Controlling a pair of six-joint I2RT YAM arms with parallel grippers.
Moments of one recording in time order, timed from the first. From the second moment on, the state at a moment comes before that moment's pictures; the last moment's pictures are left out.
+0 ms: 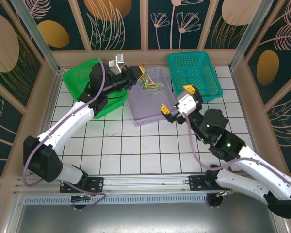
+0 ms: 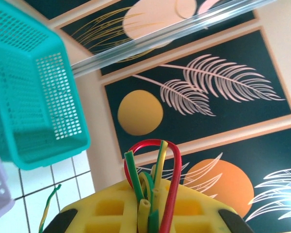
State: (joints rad) left arm -0.52 1.46 1.29 0.11 0.49 -1.22; right arm 0.91 0.80 0.89 -0.10 0.33 -0.42
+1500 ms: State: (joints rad) left arm -0.60 1.50 1.25 0.12 0.48 -1.28; right arm 0.52 1.21 0.91 0.08 -0.82 0.66
